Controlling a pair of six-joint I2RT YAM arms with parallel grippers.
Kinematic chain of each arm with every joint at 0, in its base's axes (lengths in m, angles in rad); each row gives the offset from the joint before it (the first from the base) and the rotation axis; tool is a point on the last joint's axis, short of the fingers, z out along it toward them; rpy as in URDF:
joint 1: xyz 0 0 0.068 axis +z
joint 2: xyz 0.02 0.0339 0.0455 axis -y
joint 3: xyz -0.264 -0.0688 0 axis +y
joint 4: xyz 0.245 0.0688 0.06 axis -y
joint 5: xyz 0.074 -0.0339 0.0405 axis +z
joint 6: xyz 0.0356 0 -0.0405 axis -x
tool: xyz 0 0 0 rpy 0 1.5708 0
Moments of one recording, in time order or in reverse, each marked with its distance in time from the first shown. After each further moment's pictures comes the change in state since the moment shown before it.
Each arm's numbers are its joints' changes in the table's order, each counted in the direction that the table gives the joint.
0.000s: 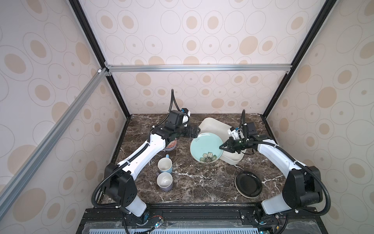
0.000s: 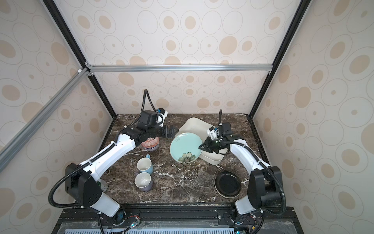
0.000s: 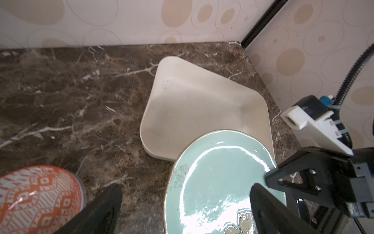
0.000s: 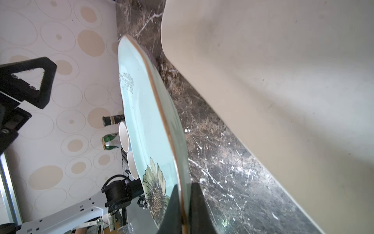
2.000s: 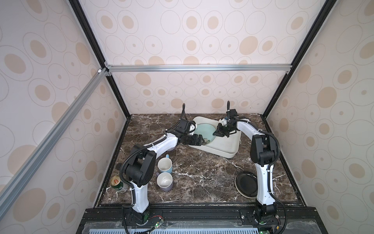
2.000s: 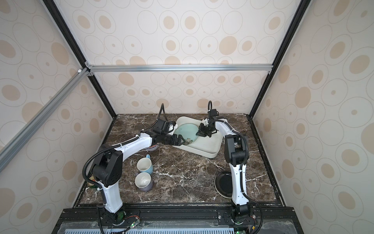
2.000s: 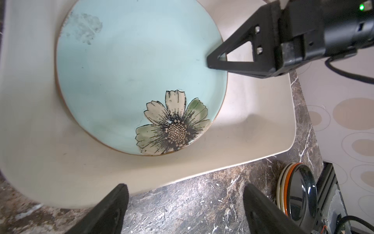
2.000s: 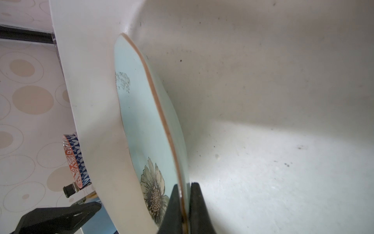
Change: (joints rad) left arm -0.017 -0.267 0.092 0.127 -0.198 0.041; right arm 0.007 -0.794 -0.785 -0.149 -0.115 0.026
